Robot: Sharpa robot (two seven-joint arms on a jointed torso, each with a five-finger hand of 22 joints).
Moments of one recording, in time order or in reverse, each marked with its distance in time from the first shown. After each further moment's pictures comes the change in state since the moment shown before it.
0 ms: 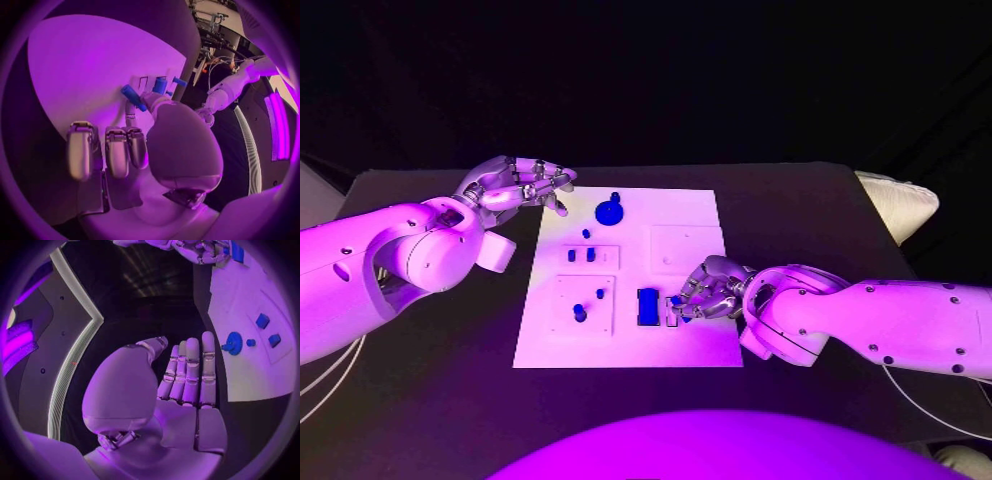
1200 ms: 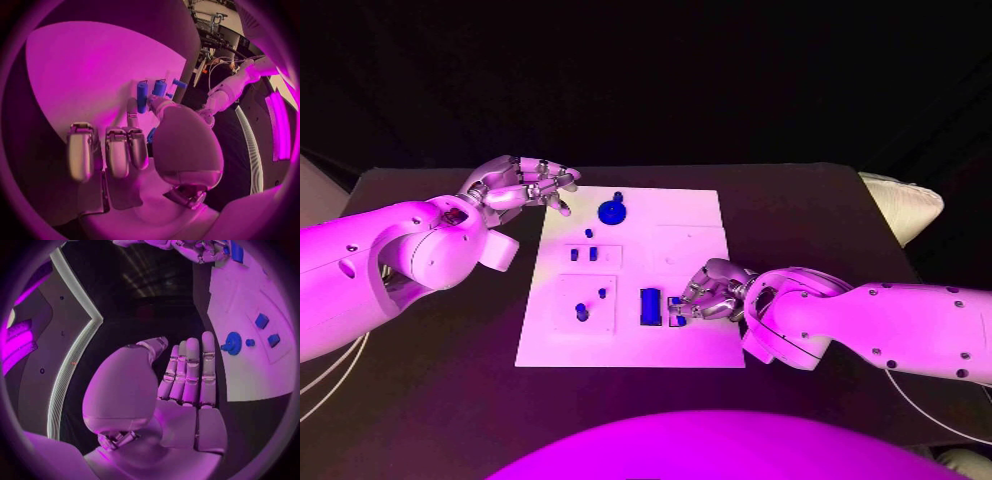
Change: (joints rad) left arm 0.000 -0.002 0.000 0.001 0.000 0.001 -0.006; left_hand 0.004 0.004 0.000 0.006 0.000 0.000 0.000 0.000 0.000 0.000 0.000 -0.005 0.000 0.000 0.000 0.000 0.000 0.000 0.000 0.000 0.000 -0.002; right arm -0.001 0.003 -0.001 0.009 0.003 0.008 -0.016; right_hand -0.117 0.006 -0.001 0.008 -0.128 0.036 -0.022 0.020 -0.001 0.000 0.000 0.011 0.000 0.000 0.000 0.000 0.000 0.000 0.000 0.000 0.023 0.001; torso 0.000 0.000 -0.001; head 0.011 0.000
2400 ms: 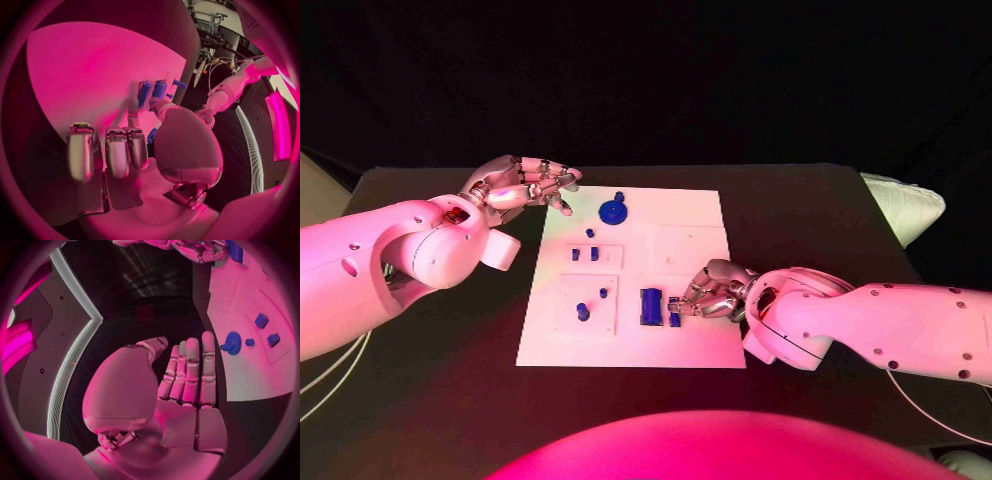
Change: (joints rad) left arm 0.000 0.002 0.000 -0.003 0.000 0.000 -0.002; left_hand 0.000 0.000 -0.003 0.003 0.000 0.000 0.000 0.000 0.000 0.000 0.000 0.000 0.001 0.000 0.000 0.000 0.000 0.000 0.000 0.000 -0.004 0.000; right arm 0.000 -0.002 0.000 -0.002 0.001 0.008 0.001; right_hand -0.081 -0.009 -0.060 -0.002 -0.004 0.002 -0.002 0.007 -0.005 0.000 0.000 0.000 0.000 0.000 0.000 0.000 0.000 0.000 0.000 0.000 0.004 -0.001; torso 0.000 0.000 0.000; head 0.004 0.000
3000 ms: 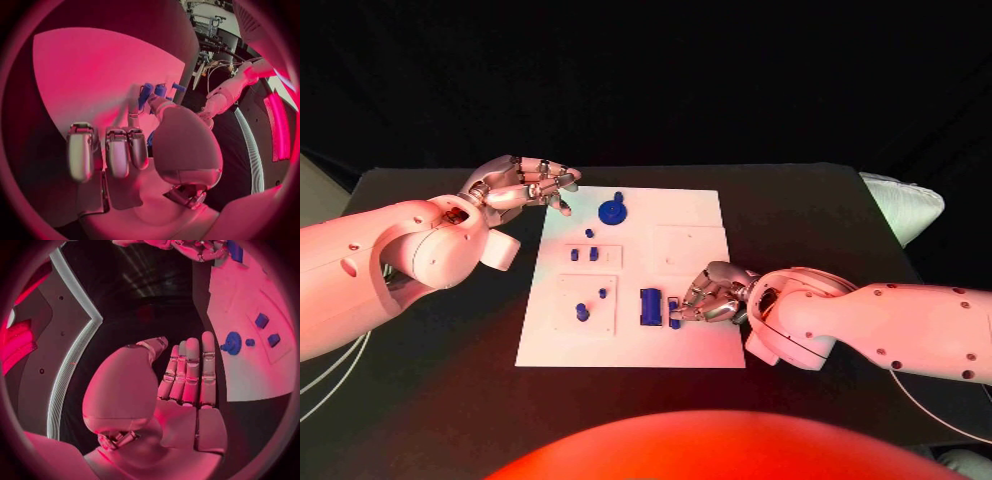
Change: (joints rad) left arm 0.000 0.001 0.000 -0.002 0.000 0.000 0.000; left_hand 0.000 0.000 0.000 0.000 0.000 0.000 0.000 0.000 0.000 0.000 0.000 0.000 0.000 0.000 0.000 0.000 0.000 0.000 0.000 0.000 0.000 0.000; right arm 0.000 -0.011 0.000 0.003 -0.002 0.038 0.013; right_hand 0.058 -0.016 -0.009 -0.032 -0.056 -0.003 0.003 0.000 -0.005 0.000 0.000 0.000 0.000 0.000 0.000 0.000 0.000 0.000 0.000 0.000 -0.005 0.000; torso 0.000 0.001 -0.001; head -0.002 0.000
